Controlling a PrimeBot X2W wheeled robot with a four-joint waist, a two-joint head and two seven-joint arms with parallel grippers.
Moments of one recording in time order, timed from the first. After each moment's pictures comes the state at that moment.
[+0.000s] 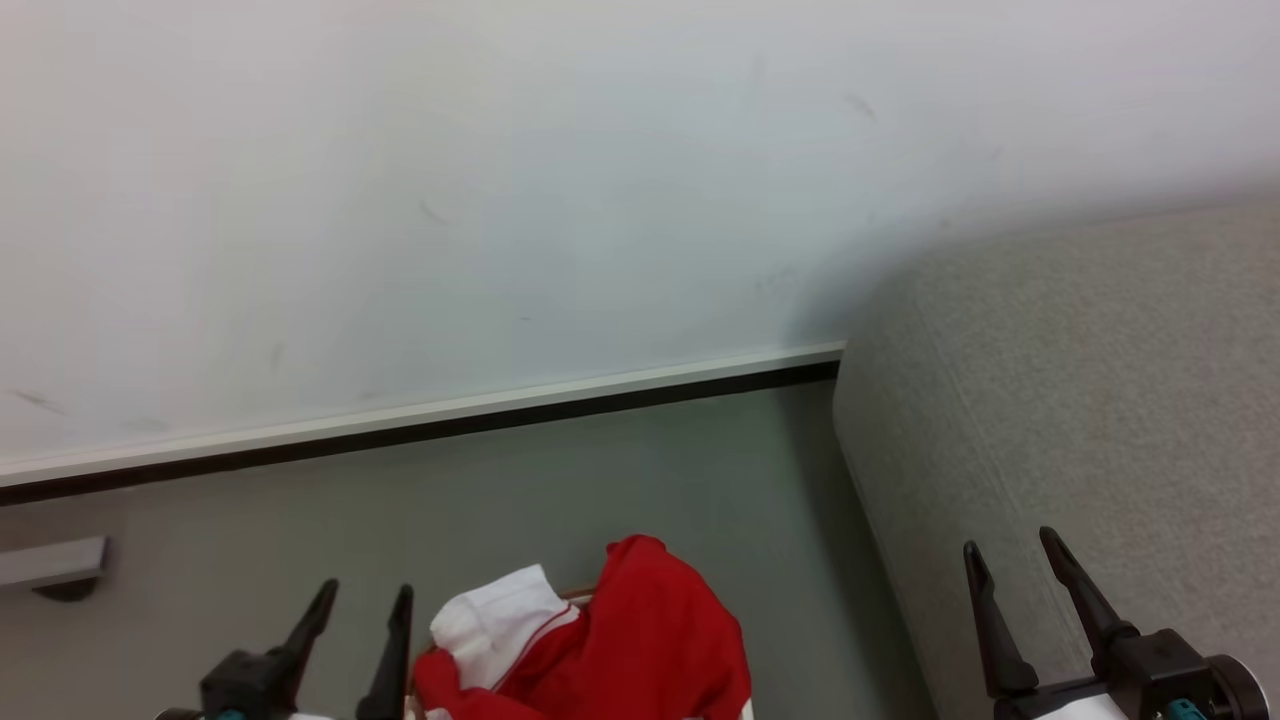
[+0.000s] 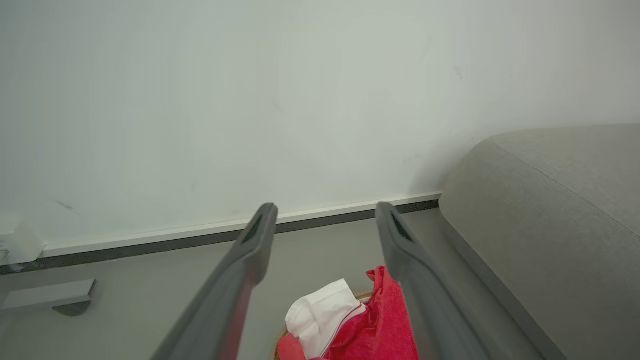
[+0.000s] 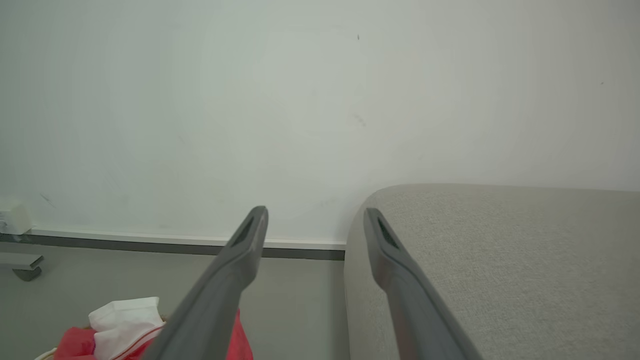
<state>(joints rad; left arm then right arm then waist) -0.05 0.12 0.00 0.31 -0.12 -0.13 -0.26 -0.08 -0.05 0.08 0.27 0.11 0.13 -0.26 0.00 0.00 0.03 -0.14</state>
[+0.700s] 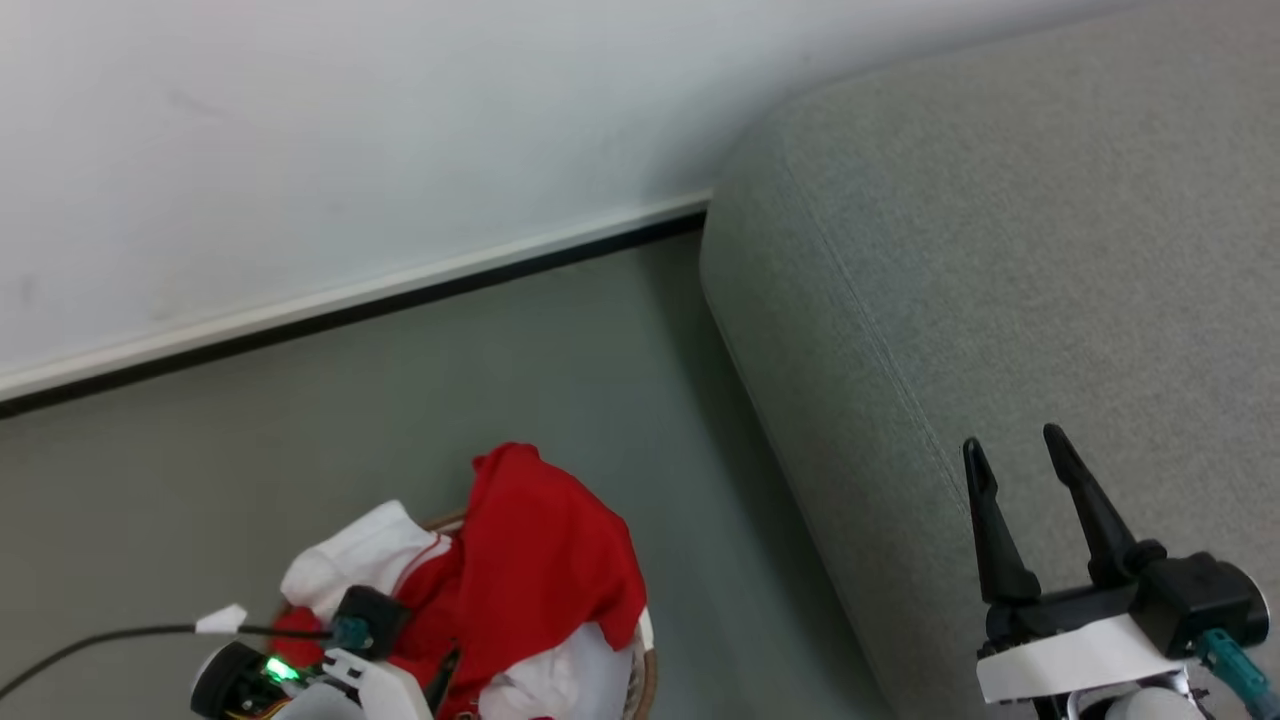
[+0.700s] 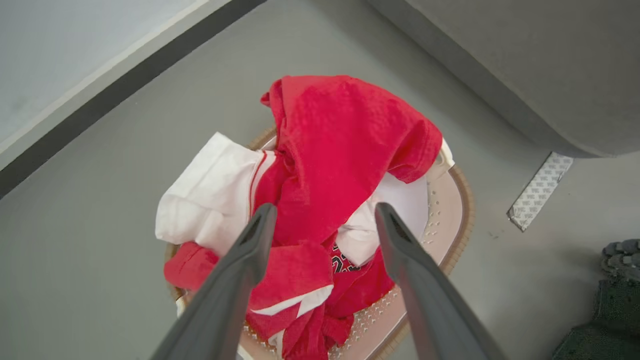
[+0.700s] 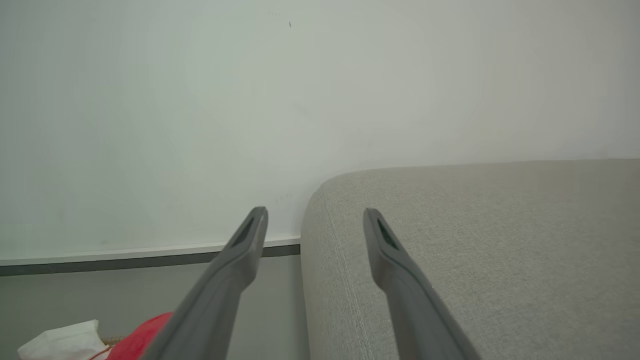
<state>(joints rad) -0.34 0.28 -0.43 0.70 -0.16 -0.13 0.01 -0.17 -0.05 0.11 0.18 0.19 0.13 -0.26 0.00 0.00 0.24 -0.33</state>
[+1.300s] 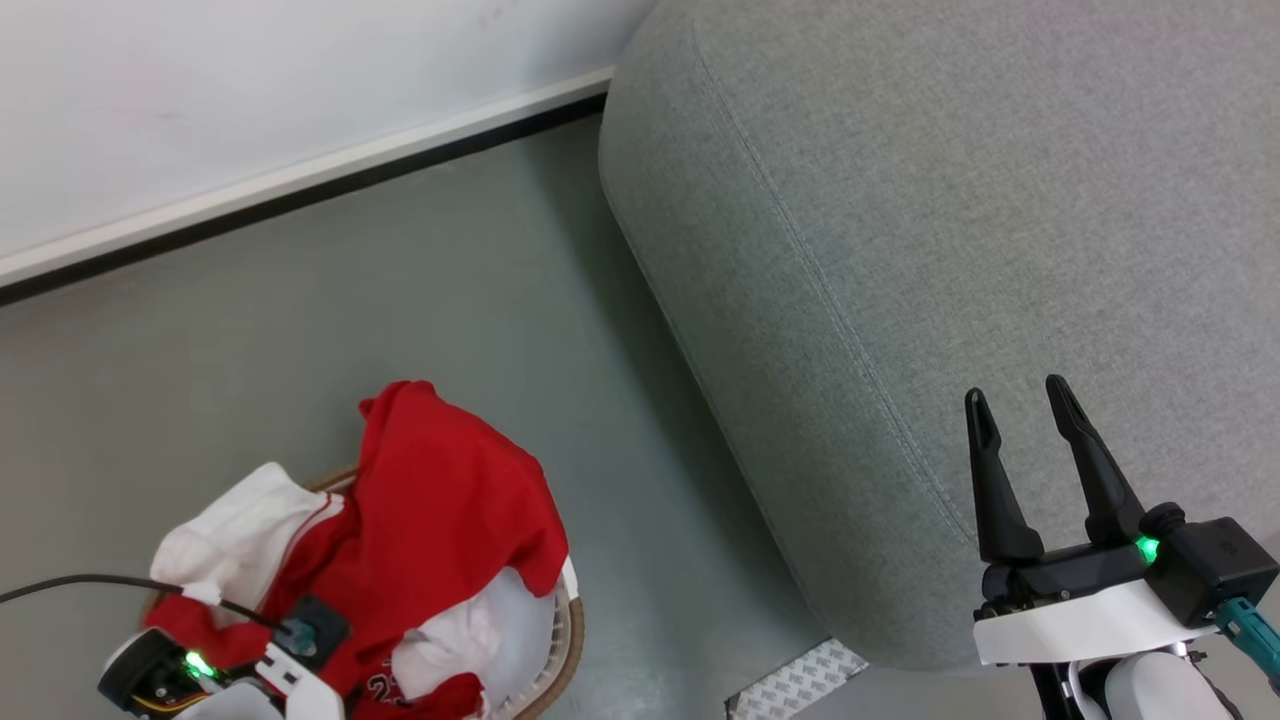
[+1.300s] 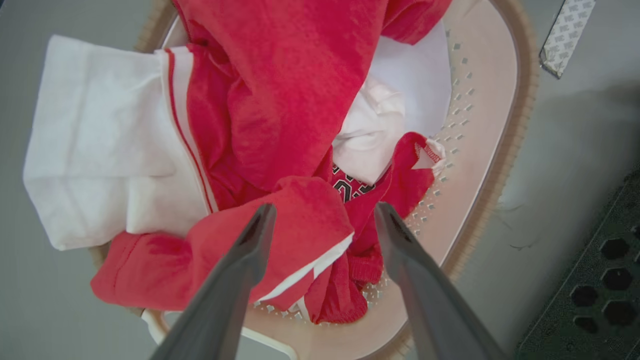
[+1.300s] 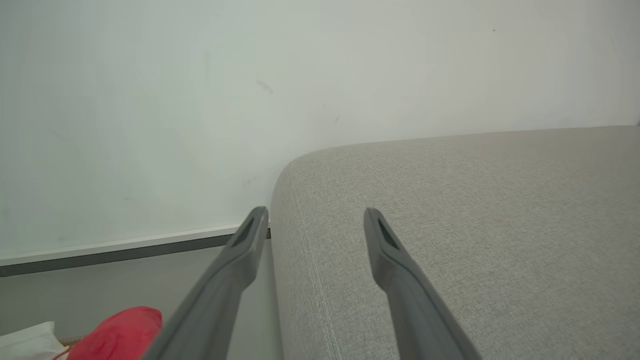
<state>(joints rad) -0.48 0.51 -0.83 0.81 -0.31 -0.13 0.07 -0.23 -0.05 0.13 0.13 0.28 0.13 -0.26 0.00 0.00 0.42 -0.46</state>
